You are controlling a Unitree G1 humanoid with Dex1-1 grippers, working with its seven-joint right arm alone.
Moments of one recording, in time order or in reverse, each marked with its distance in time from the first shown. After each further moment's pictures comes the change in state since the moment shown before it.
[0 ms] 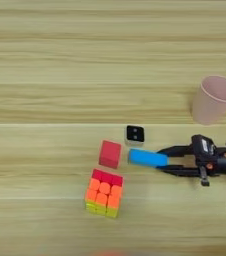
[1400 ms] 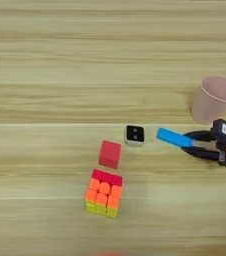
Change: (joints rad) arm -0.209 -0.063 -0.063 0.505 -0.159 -0.164 -0.136
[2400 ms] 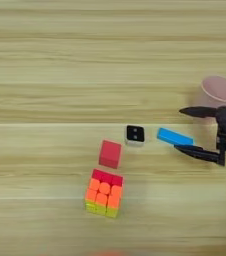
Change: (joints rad) arm 0.057 0.026 -0.081 -0.297 0.233 0.162 0.172
